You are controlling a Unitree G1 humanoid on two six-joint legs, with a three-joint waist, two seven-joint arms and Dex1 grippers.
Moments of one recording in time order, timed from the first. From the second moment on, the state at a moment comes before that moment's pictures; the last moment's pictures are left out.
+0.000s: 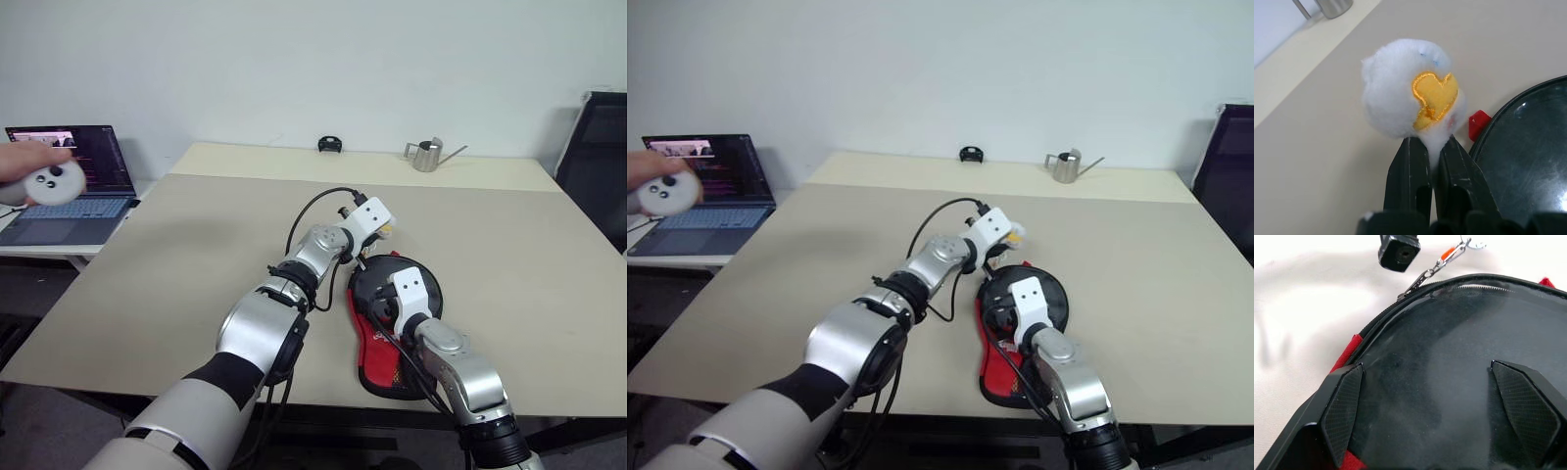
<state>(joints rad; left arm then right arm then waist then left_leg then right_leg) -1.33 -0.02 -0.11 1.40 0.34 -0.09 -0.47 -0.24 -0.10 0.14 -0.15 0.06 0.65 0.21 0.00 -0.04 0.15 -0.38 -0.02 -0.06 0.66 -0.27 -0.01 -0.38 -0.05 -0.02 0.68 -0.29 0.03</state>
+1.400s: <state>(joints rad) -1.38 -0.14 -0.11 1.43 0.43 -0.01 -0.26 -0.02 -0.03 0.14 -0.47 0.06 0.82 0.05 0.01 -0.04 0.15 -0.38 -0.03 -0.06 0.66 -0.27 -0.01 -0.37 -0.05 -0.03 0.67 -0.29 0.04</state>
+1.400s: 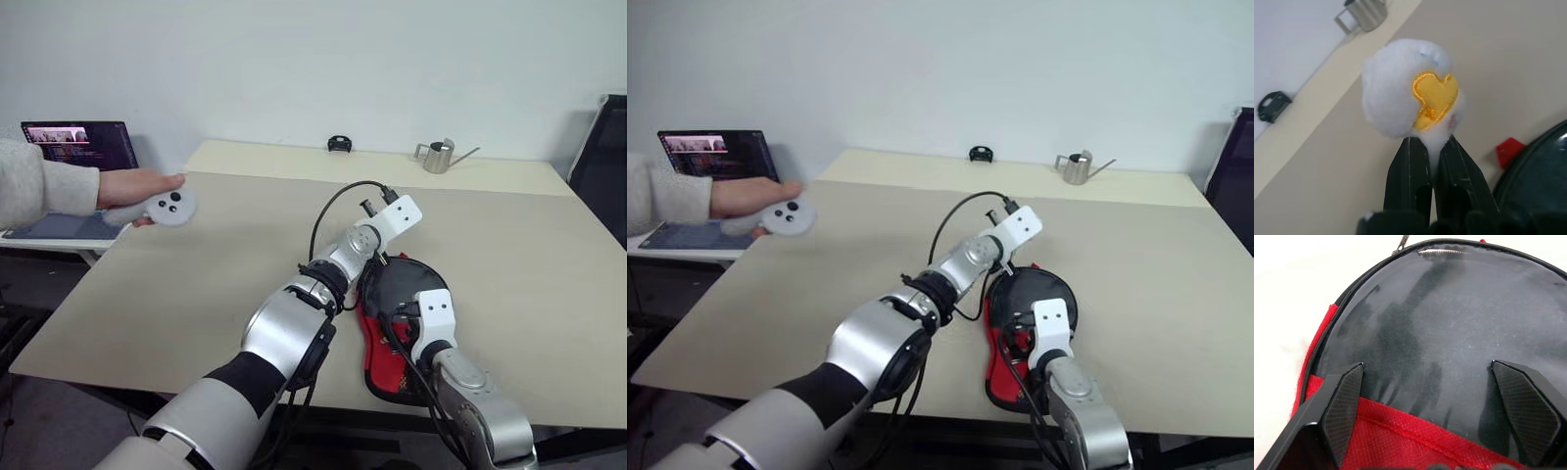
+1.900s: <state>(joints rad) -1.36 -0.15 -0.07 1.42 0.39 0.02 -0.35 -0.02 -0.01 0.14 -0.47 0.06 0.82 0.04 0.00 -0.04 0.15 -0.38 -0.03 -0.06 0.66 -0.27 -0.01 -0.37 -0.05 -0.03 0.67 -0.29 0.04</state>
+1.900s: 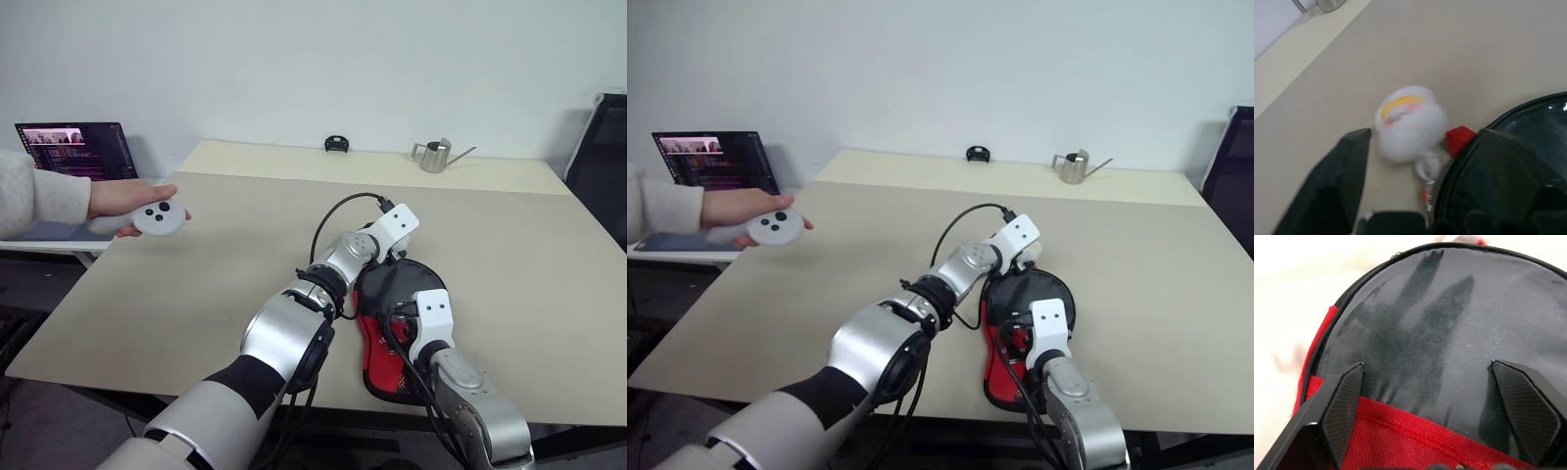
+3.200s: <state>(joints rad) -0.78 0.36 0.04 0.72 -0.04 -0.09 -1.19 -0.26 -0.34 0.06 -0.17 0.18 0.72 0.46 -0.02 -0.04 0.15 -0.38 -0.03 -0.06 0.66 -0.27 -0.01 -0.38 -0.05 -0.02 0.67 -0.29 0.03</state>
